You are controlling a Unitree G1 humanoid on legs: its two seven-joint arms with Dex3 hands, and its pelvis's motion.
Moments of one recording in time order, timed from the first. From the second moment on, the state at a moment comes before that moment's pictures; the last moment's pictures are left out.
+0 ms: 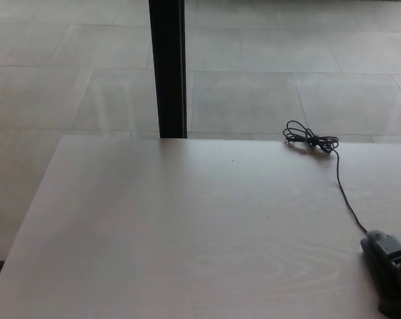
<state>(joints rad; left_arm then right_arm) 0.01 0.64 0.73 1.19 -0.39 -0.23 -0.11 -0.31 -0.80 0.62 0.54 -0.88 -0.02 -0.33</state>
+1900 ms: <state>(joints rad) 0.07 0.64 0.73 1.20 -0.41 -0.23 -0.11 -0.16 -0.81 -0.60 0.39 -0.32 -0.05 0.00</state>
